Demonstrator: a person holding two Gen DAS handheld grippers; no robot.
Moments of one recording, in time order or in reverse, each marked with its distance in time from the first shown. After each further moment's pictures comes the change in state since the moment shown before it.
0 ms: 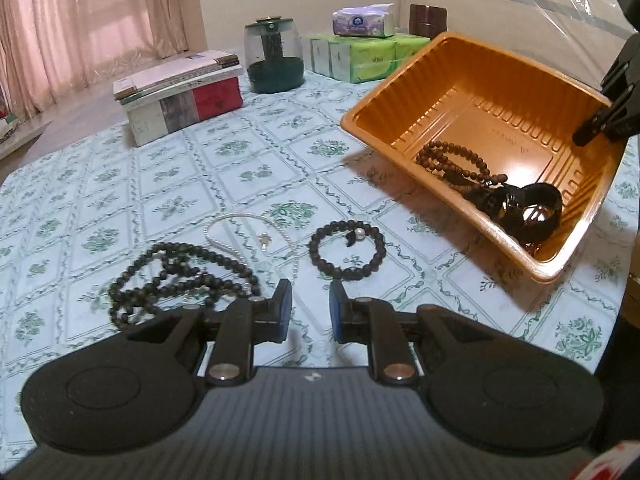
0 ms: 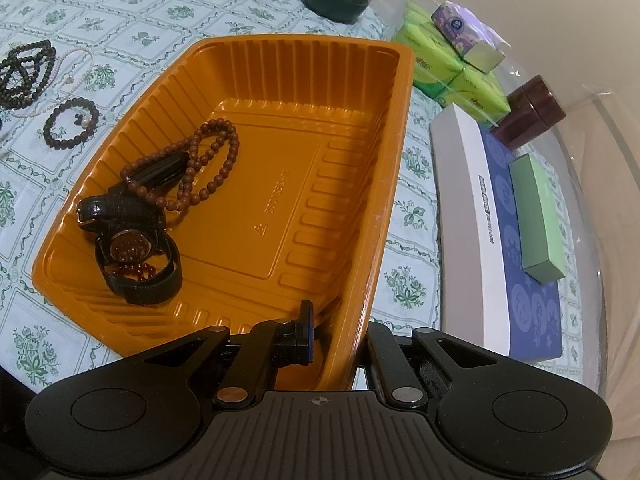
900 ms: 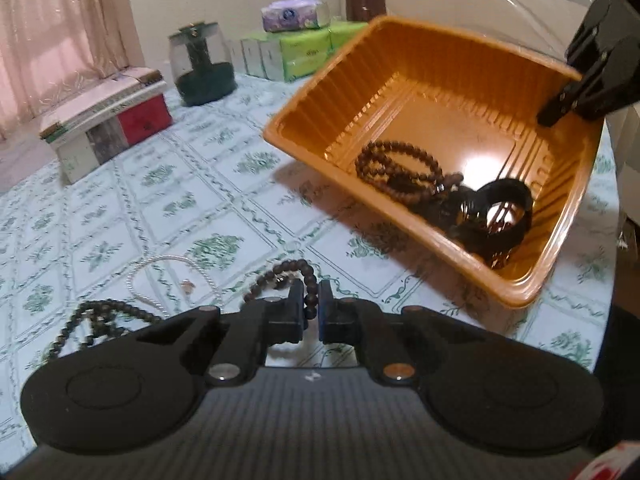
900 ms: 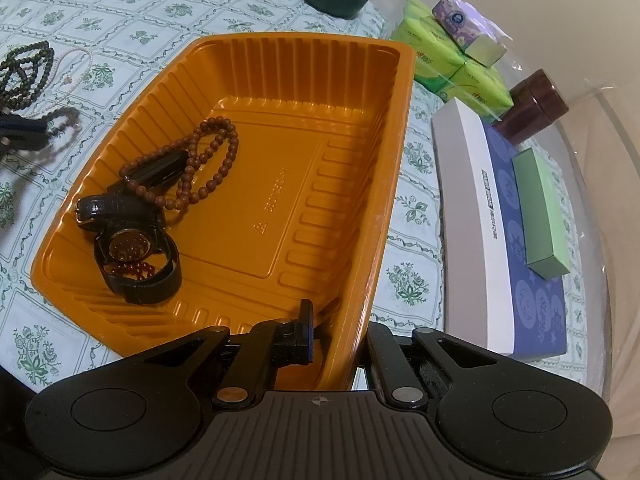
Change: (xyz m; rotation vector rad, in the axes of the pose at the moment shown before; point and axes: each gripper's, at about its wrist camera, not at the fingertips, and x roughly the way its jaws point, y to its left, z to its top) left arm 0.032 -0.035 0.027 0.125 0.012 -0.106; right arm 0.002 -0.003 0.000 0.011 0.011 0.012
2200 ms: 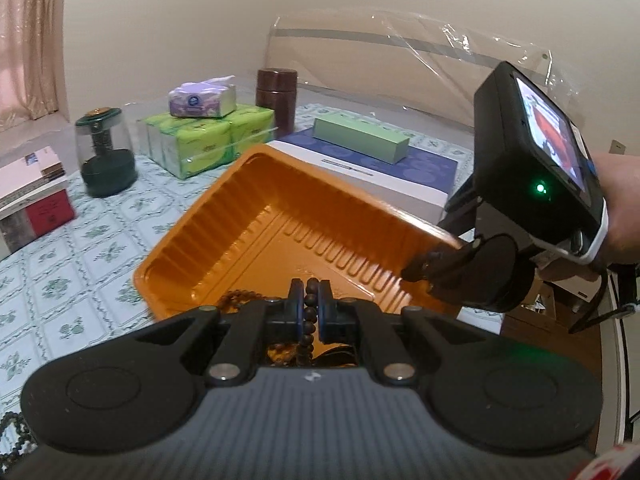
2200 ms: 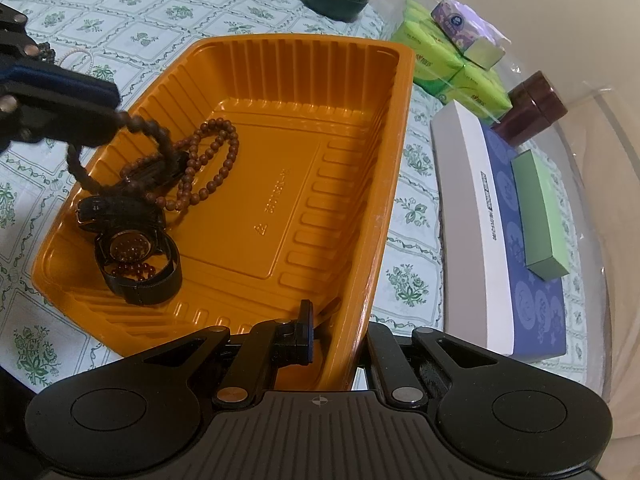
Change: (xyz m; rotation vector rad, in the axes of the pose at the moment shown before) left arm -0.021 -0.070 0.101 -0.007 -0.158 -0.263; right arm -0.001 0.002 0.000 0.002 -0.005 -0.001
